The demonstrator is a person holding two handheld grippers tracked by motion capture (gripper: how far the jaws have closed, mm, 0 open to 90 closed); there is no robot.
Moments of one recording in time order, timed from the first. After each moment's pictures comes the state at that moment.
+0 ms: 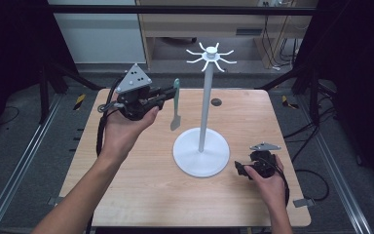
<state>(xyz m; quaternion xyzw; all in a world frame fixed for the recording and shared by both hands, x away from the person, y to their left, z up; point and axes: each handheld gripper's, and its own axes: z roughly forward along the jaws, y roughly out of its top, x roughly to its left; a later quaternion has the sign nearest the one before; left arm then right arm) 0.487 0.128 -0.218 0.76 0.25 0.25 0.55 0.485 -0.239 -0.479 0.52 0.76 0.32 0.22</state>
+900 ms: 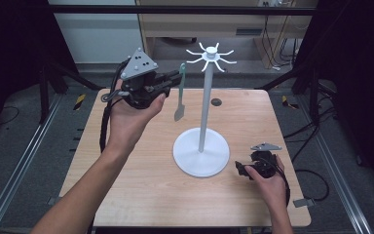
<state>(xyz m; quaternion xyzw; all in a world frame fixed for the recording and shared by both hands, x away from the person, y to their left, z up) 0.487 0.112 -0.189 0.74 0.25 0.27 0.56 0.483 -0.241 -0.478 0.52 0.76 0.32 0.22</state>
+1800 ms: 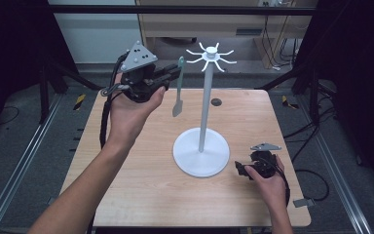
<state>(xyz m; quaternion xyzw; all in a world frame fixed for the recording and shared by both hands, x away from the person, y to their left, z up) 0.497 0.113 -0.181 0.74 0.26 0.29 0.55 0.484 -0.240 -0.478 0.52 0.76 0.32 0.22</state>
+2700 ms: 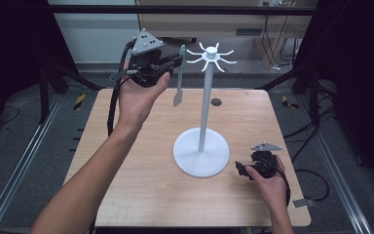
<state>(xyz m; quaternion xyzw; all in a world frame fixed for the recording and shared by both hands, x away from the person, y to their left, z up) 0.532 0.103 -0.178 0.73 0.28 0.29 0.54 0.482 -0.242 -0.478 0.53 0.76 0.32 0.22</state>
